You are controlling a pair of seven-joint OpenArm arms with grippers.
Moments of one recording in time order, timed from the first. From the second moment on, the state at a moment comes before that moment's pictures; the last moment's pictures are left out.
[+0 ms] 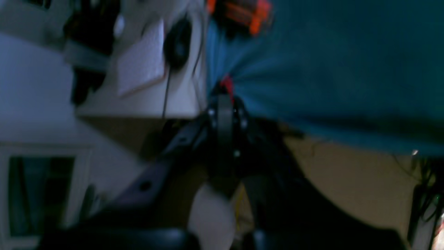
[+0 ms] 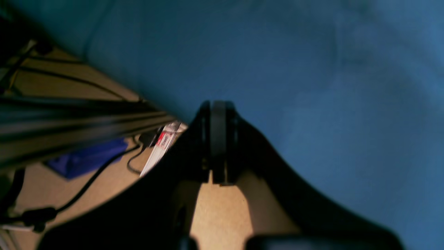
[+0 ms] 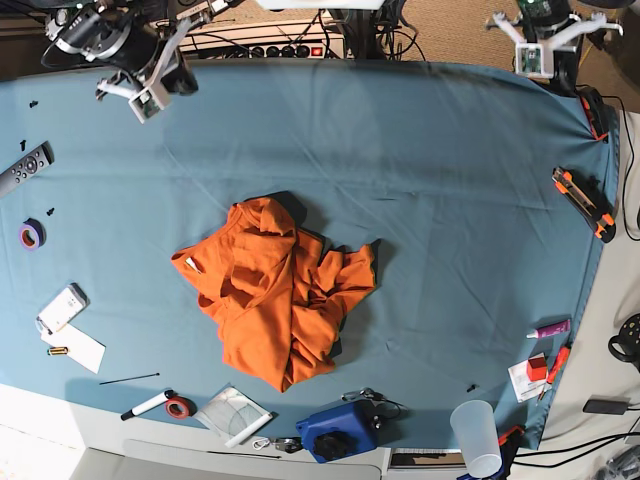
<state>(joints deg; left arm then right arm) 58.2 -18.4 9.3 132.3 34.7 31.4 37.4 -45.9 24.9 19.8 130.5 31.6 28.7 -52.8</state>
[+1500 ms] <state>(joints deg) 36.7 -18.5 9.3 132.2 4.2 5.2 31.1 -21.8 23.5 14.7 119.5 19.0 23.0 -45.5</state>
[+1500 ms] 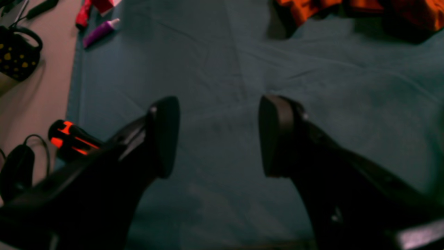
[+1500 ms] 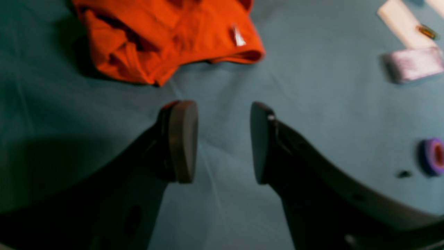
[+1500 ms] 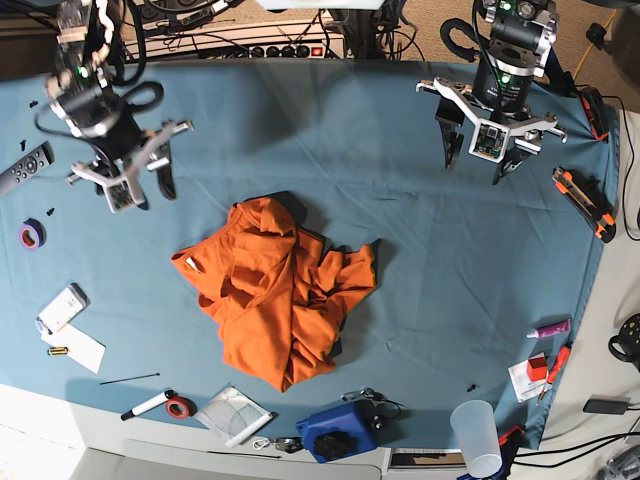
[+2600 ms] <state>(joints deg) 32.1 -18.3 9.3 132.2 2.2 5.2 30.1 -2.8 13.4 -6.4 98.5 7.1 21.6 -48.3</state>
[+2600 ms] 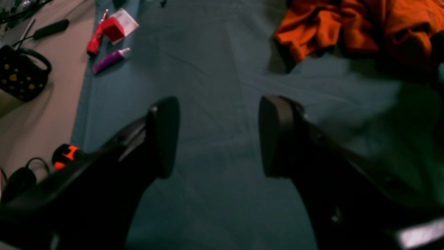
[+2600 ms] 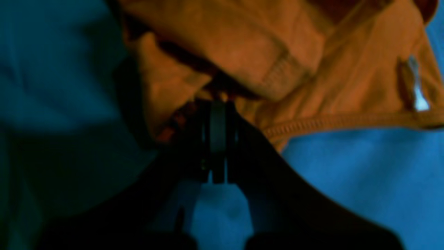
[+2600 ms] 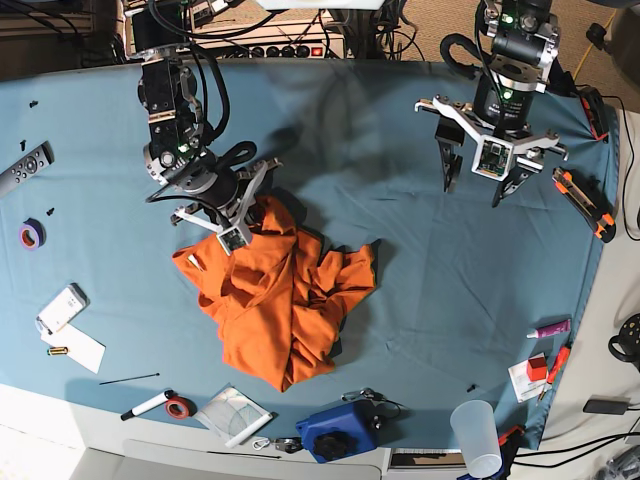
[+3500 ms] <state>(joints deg) 31.5 -18.2 9.3 121.7 2.1 5.1 28.4 19.6 15.3 33.5 81.5 10.2 21.2 -39.4</state>
